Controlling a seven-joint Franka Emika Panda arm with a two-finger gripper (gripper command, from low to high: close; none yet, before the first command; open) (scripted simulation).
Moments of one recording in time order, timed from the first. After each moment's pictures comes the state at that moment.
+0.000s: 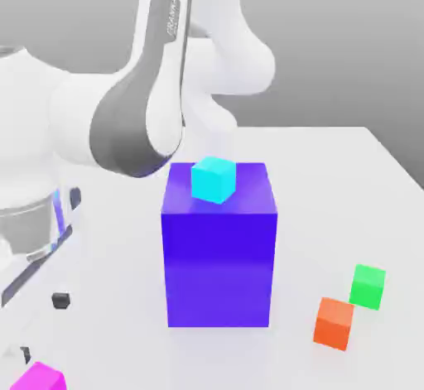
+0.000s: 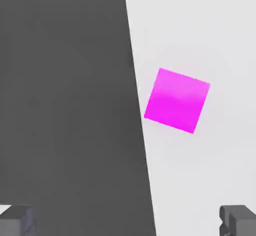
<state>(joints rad) -0.17 0.36 -0.20 -2.18 0.21 2.57 2.12</state>
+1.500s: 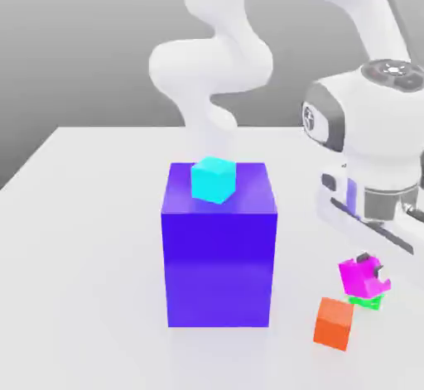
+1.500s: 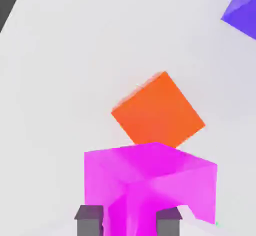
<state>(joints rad) 0.33 0.03 0.30 -2.61 0.13 2.63 2.30</state>
